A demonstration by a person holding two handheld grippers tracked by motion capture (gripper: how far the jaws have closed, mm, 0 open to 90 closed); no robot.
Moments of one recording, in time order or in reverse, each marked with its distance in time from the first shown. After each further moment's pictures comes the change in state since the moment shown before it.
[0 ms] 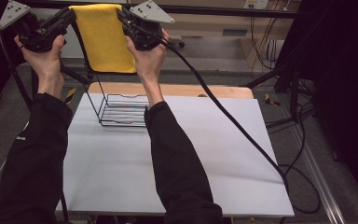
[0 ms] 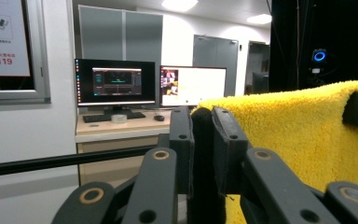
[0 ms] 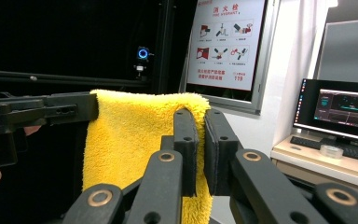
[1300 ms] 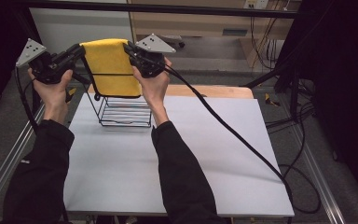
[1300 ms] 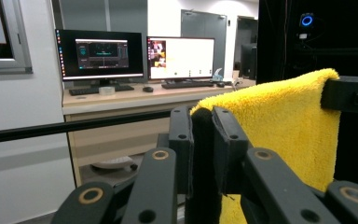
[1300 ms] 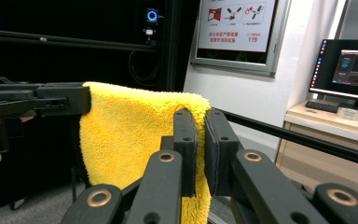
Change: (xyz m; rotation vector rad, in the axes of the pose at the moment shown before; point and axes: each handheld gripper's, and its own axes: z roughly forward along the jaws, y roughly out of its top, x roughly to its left) left arm -0.002 -0.070 -0.032 0.099 -0.060 0.013; right arm 0.009 -0.067 -0.022 0.118 0.044 0.026
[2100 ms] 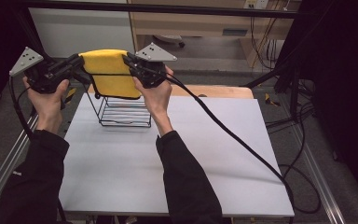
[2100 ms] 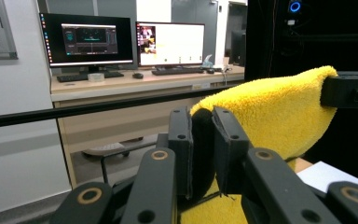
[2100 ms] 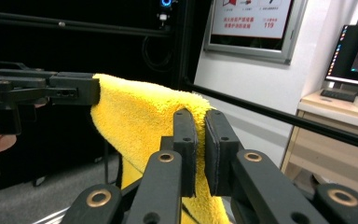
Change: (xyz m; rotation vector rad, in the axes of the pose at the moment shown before) left arm -0.012 -0.004 -0.025 0.063 -0.039 0.006; right arm 0.015 -0.003 -0.025 0.064 0.053 -0.006
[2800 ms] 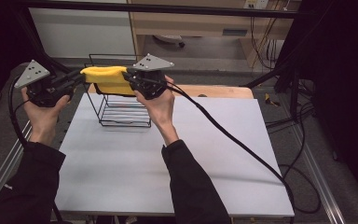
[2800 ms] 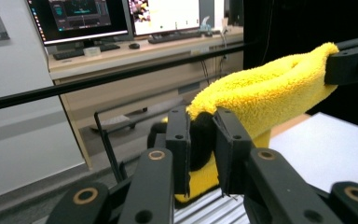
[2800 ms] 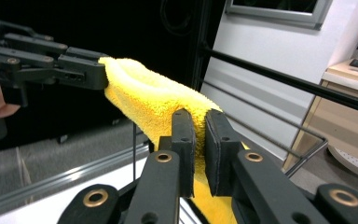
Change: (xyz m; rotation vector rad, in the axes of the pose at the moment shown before) left arm -0.015 -0.015 -0.020 0.160 -0.011 0.091; right arm 0.014 -0.012 -0.015 0.158 0.074 -0.025
